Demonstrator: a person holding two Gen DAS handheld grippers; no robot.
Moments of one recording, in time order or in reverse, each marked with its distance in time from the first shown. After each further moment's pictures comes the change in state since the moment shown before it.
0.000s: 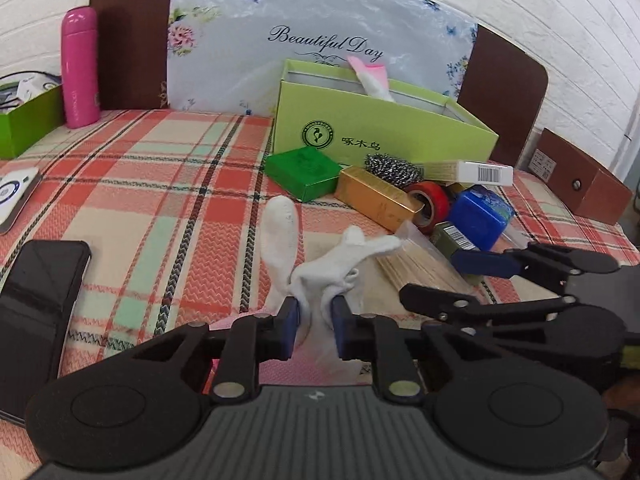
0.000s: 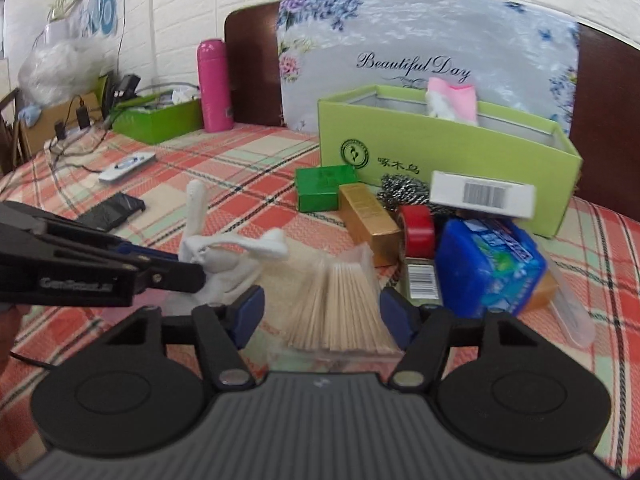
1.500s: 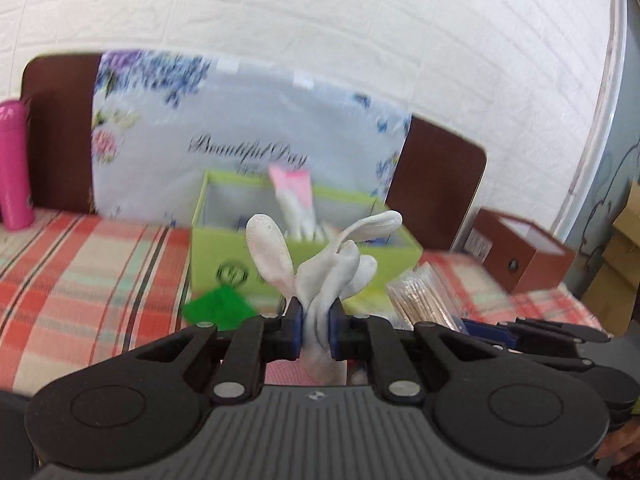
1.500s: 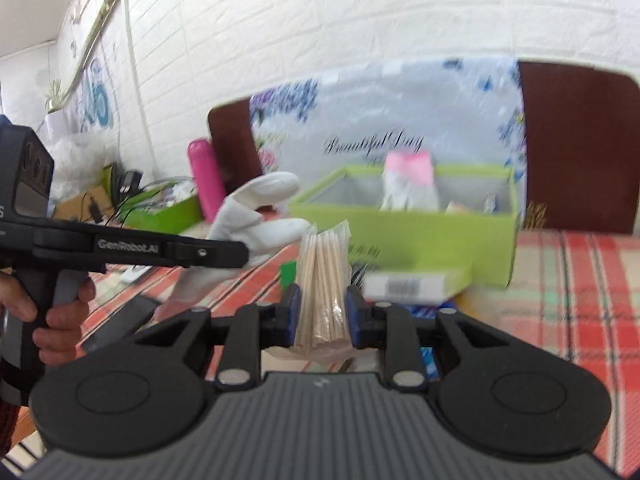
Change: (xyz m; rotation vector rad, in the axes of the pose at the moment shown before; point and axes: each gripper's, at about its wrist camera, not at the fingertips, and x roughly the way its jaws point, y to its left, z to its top) left arm -0.014 -0.041 0.100 0.036 -0.184 -0.182; right arm -0.077 -0.063 0.038 0.172 -0.207 0.055
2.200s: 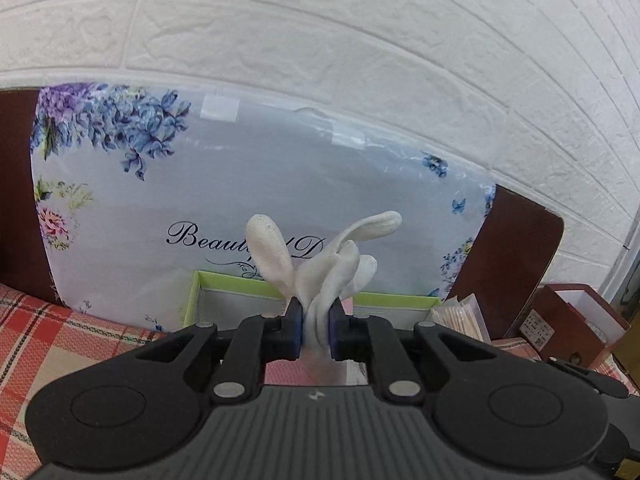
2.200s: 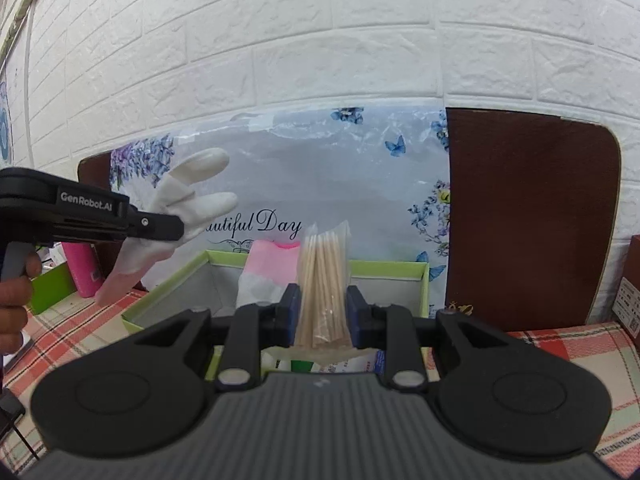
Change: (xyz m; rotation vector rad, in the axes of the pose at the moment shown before) left arm 0.140 0.029 0.100 -0.033 -0.018 0.073; right arm 0.114 -0.086 0.077 0.013 -0.088 -0.254
